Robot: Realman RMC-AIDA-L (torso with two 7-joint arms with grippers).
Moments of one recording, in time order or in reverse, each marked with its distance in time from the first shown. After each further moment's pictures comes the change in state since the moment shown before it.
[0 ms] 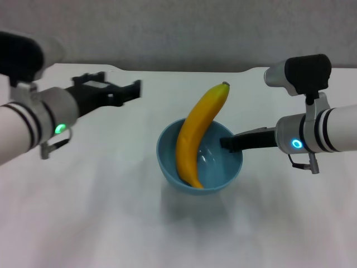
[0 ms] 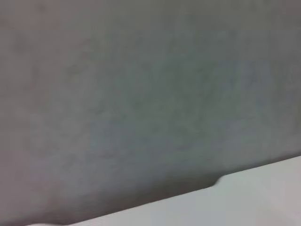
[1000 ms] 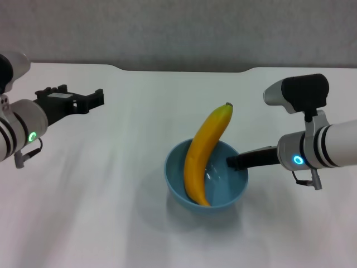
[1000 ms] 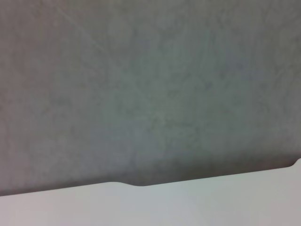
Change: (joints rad) left arm -0.005 -0.006 -0.110 0.152 -0.013 0.055 0.041; right arm 0.028 0.006 -0.024 0.121 0.002 -0.017 0.004
